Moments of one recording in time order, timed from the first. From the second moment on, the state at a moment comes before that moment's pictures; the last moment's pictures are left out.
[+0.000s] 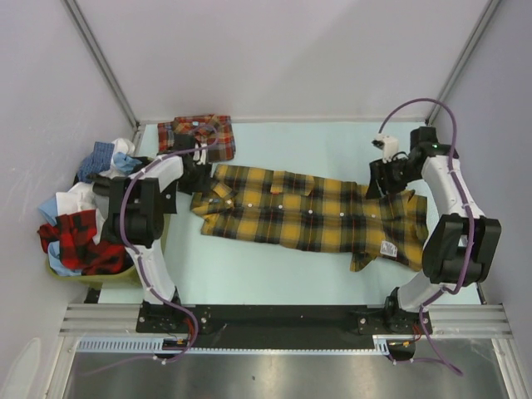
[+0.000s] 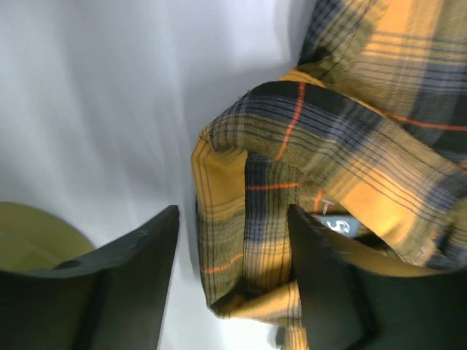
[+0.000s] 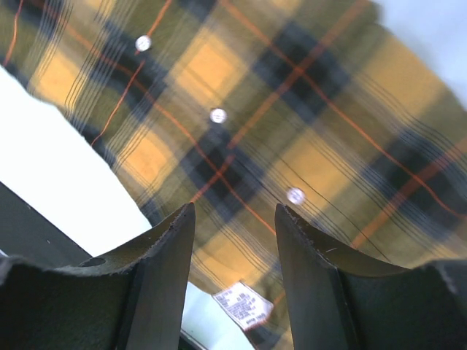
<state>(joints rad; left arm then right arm) -0.07 1.94 1.37 -0.57 0.03 0.02 -0.08 1.60 1.36 -0.98 -0.57 -0.49</state>
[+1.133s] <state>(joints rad) -0.50 1.69 1.35 -0.84 0.82 0.42 -0.12 1.65 1.43 -1.26 -0.62 -0.53</state>
